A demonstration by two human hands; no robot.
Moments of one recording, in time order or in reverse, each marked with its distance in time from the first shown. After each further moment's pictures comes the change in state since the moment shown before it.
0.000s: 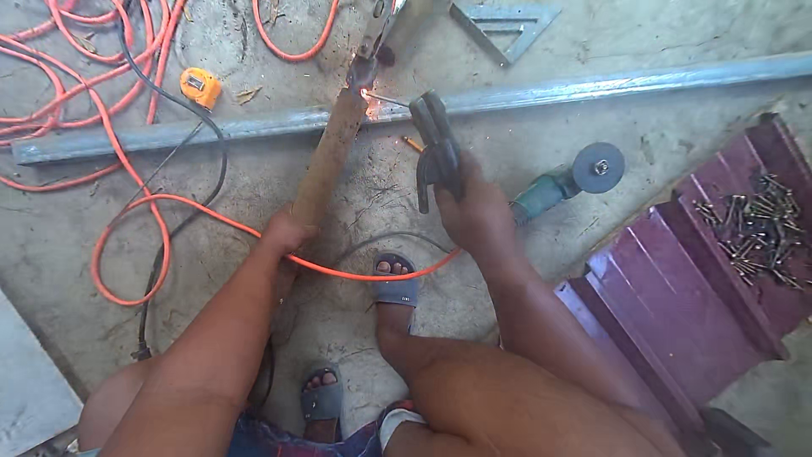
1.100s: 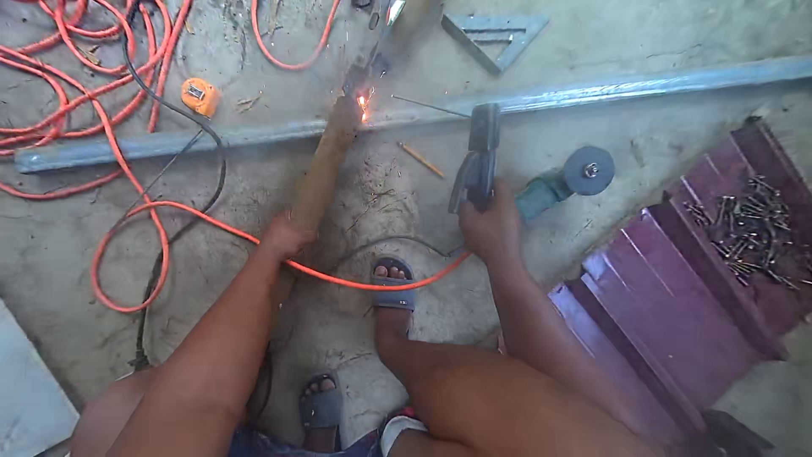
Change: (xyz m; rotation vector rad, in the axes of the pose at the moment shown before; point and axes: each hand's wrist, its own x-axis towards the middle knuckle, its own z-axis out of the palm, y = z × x) left_hand -0.008 0.007 0.001 0.010 0.028 -0.012; right_hand -0.015 0.036 0.001 0.400 0.087 0.317
